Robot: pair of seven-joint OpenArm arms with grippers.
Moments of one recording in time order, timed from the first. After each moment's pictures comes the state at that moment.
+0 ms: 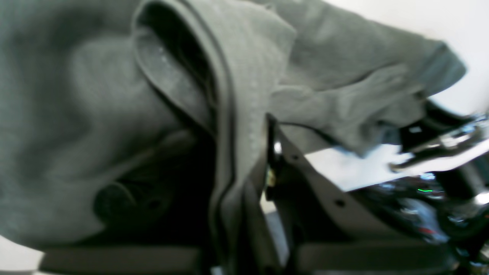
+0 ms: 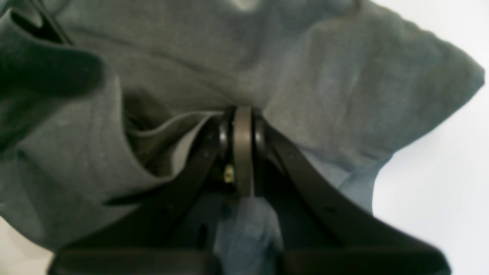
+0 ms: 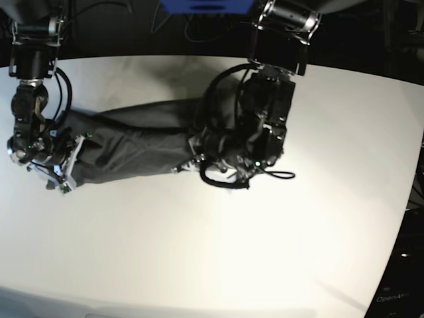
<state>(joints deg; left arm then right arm) -8.5 8.8 13.6 87.1 -27.7 32.6 75.6 5.5 21.9 8.6 70.8 6.2 38.2 -51.1</state>
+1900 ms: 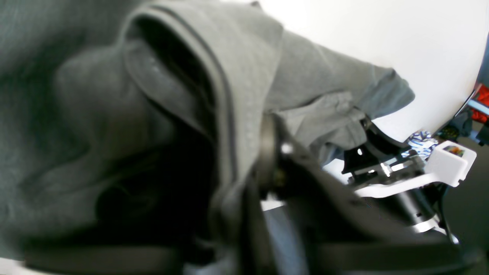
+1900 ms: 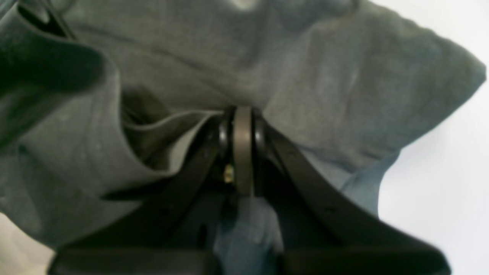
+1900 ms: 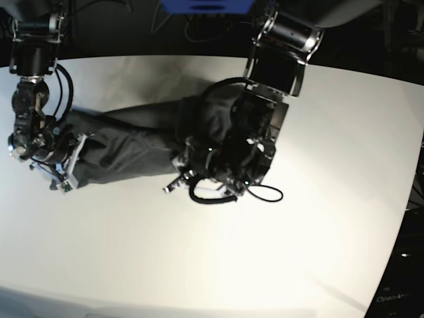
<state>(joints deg) -14.7 8.8 17.5 78.2 -40.1 41.1 65.9 4.3 21.8 8.6 71.1 7.1 38.3 -48.2</state>
